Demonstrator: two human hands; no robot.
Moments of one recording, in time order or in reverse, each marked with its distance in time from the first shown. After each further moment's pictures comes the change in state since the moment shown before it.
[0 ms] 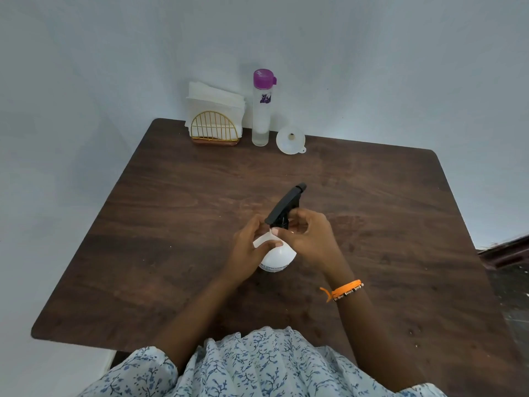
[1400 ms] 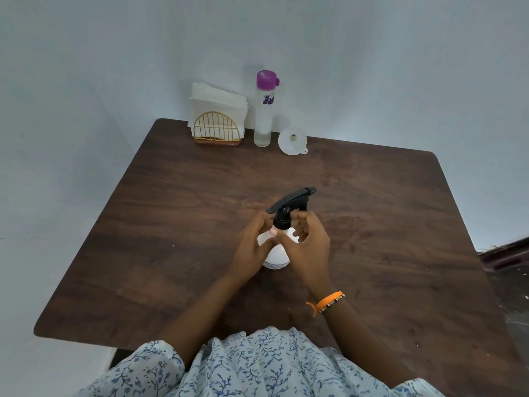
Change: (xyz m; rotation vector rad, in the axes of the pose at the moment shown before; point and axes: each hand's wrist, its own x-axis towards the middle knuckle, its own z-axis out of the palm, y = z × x) left_hand 0.000 0.005 0.003 0.028 -0.008 0.035; right_hand -0.013 0.022 0.035 0.117 0.375 -0.124
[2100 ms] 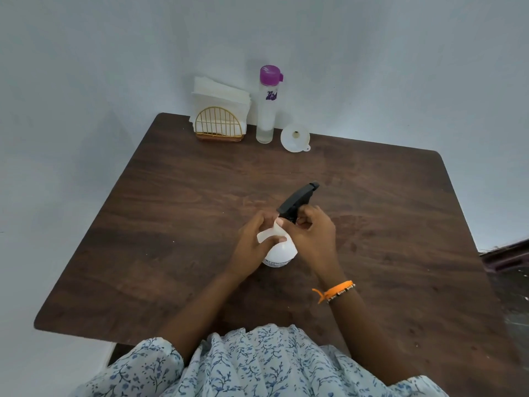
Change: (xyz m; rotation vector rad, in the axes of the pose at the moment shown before) left_hand 0.002 -0.001 -0.001 -0.024 0.006 -0.058; right_hand 0.021 -0.010 -0.008 -0.106 -0.134 0.052
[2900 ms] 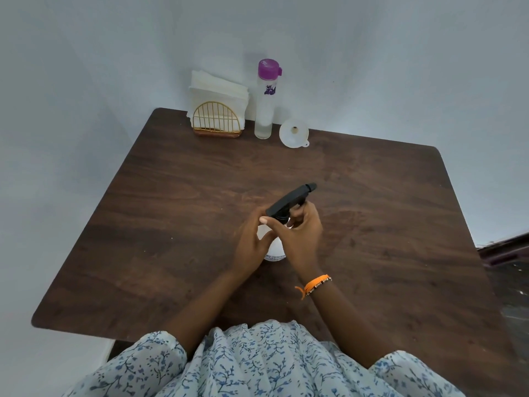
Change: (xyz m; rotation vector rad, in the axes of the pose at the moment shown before) left_hand -0.003 -0.008 0.007 0.118 0.083 -0.016; right_hand -0.007 0.009 0.027 0.248 0.169 0.017
